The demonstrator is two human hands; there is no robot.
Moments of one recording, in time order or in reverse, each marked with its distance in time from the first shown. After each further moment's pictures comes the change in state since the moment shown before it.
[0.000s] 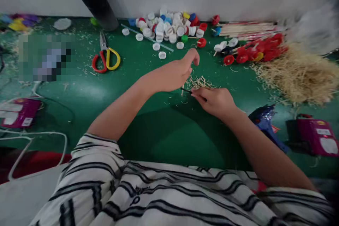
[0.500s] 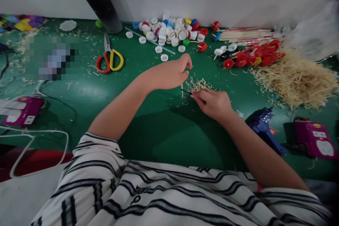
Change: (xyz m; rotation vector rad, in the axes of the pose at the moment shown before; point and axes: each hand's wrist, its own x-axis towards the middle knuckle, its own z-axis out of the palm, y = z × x) left_hand -0.003 0.006 -0.016 0.104 -0.078 -0.207; right_hand 0.001 -0.008 0.005 0.033 0.150 -0.034
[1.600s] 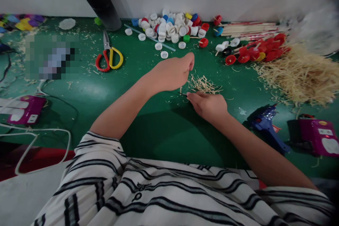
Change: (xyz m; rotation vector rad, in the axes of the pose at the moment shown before) left_hand -0.003 0.014 0.009 0.134 0.092 -0.027; right_hand -0.005 -0.024 0.001 -0.134 -0.269 0.087
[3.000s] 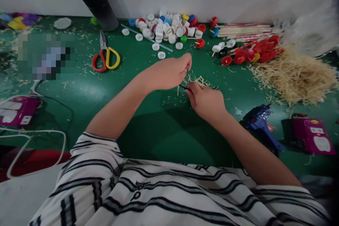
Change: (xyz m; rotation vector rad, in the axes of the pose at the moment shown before) left_hand 0.000 -0.005 -0.006 -0.048 -0.054 0.042; right_hand 0.021 -0.018 -0.031 0.069 -0.061 0.202
